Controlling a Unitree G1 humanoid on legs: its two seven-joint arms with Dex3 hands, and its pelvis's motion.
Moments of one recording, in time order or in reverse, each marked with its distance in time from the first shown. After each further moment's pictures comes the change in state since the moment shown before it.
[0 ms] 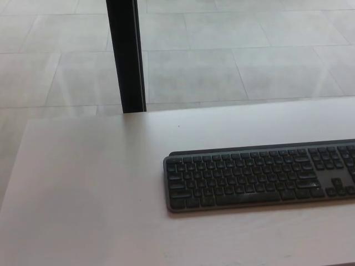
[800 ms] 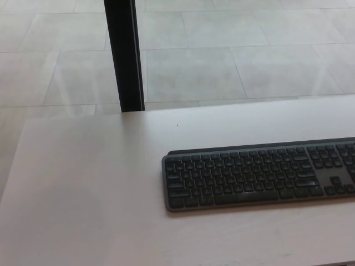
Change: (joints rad) left_arm -0.101 0.063 0.241 0.149 -0.155 0.000 0.065; right_arm -0.413 -0.219 -0.312 -0.154 0.239 0.132 -0.228
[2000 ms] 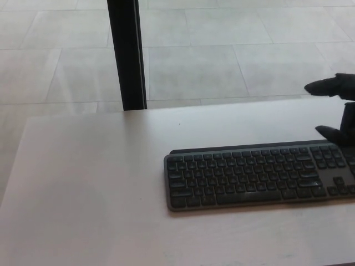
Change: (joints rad) left_arm -0.003 0.002 -0.031 0.000 -0.029 0.000 0.015; right_arm -0.031 -0.140 1.105 -0.443 -0.348 -0.073 0.379
